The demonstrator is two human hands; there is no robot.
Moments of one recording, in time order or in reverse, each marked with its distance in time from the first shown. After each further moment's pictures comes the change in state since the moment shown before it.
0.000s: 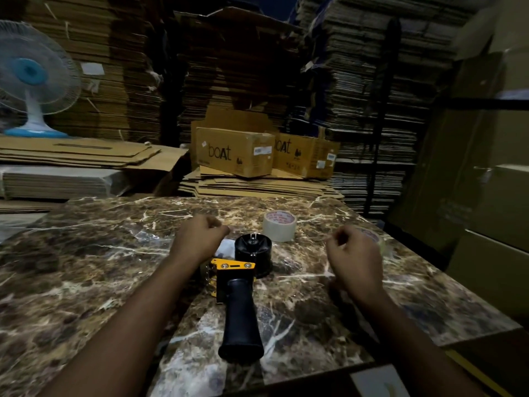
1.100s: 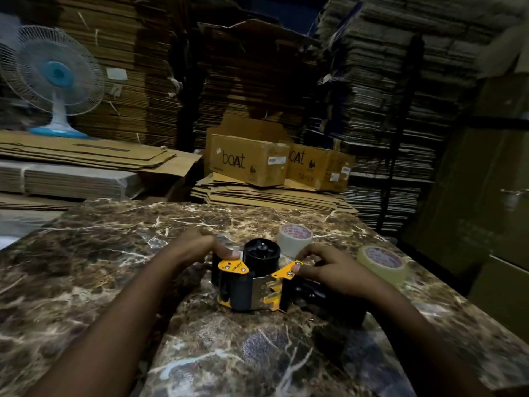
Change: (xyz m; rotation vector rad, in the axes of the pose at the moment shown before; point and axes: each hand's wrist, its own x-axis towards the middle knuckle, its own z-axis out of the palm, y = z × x) left_hand 0.011 -0.008 -0.042 -0.149 -0.342 -0.281; right_hand 0.028 -0.036 0.022 -0.023 -0.807 -0.122
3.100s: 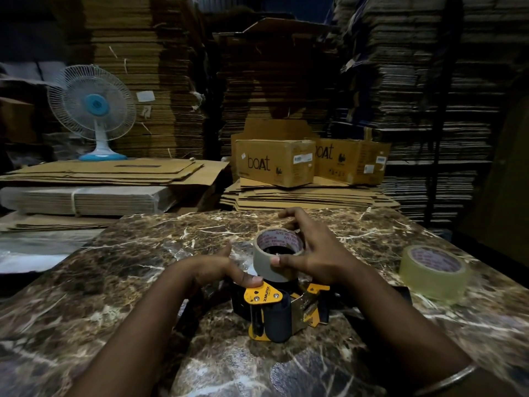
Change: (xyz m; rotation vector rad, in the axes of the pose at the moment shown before) left_hand -0.016 0.009 0.003 -0.097 -0.267 -0.156; right_hand 0.062 -0.031 0.031 0.206 0.100 -0.500
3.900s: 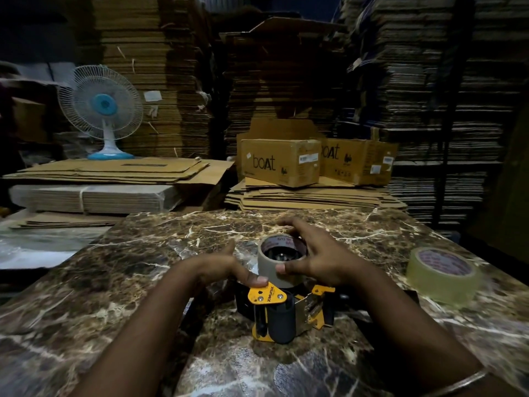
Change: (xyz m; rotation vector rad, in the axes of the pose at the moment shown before) left_hand 0.012 -0.004 -0.007 0.089 -0.030 0.002; right_hand 0.002 0.000 0.001 0.036 -0.173 0.133
